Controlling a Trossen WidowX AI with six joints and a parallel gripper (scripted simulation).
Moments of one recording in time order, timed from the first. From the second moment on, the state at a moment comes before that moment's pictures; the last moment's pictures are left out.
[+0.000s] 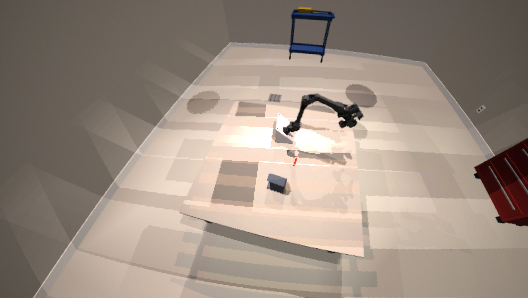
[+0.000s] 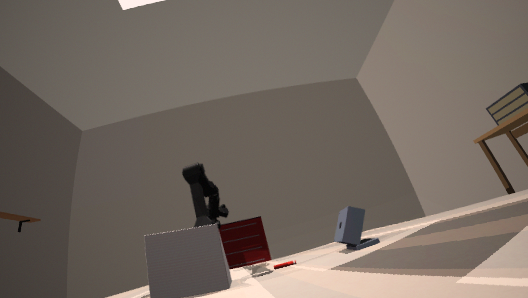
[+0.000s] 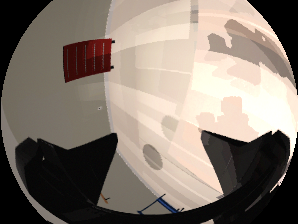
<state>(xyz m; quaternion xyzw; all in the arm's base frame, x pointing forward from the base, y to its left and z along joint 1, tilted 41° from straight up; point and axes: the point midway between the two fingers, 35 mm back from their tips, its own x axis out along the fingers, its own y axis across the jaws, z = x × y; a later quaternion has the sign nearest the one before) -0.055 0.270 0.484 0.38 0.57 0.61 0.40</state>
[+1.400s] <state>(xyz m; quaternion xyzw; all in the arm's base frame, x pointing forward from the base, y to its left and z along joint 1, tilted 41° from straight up) 0.272 0.121 0.089 0.27 0.69 0.21 0.63</state>
